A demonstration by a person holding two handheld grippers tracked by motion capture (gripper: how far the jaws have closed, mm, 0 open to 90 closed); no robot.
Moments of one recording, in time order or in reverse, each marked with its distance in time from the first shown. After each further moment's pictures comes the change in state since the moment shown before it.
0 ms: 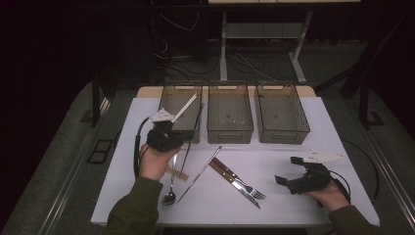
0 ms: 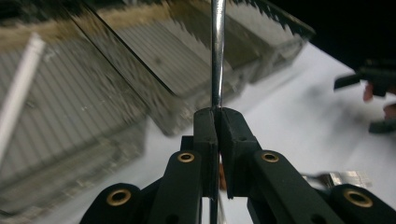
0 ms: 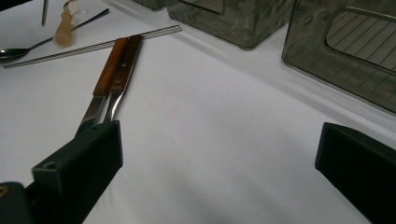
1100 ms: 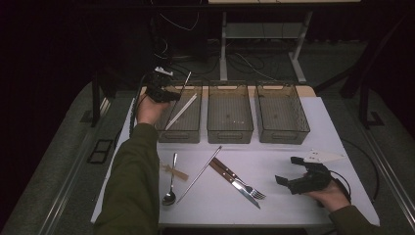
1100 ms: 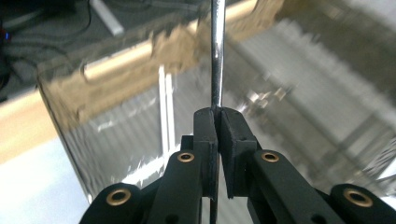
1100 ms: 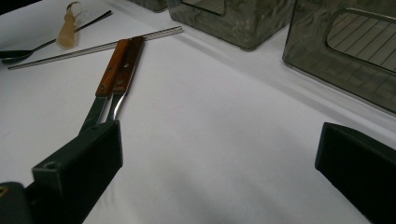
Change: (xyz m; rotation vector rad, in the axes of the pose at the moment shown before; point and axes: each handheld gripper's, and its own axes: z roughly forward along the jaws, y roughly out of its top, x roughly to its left) left arm 0.125 0.078 0.066 0.227 0.197 0.048; right arm -0.001 0.000 -0.001 -0.006 0.006 0.003
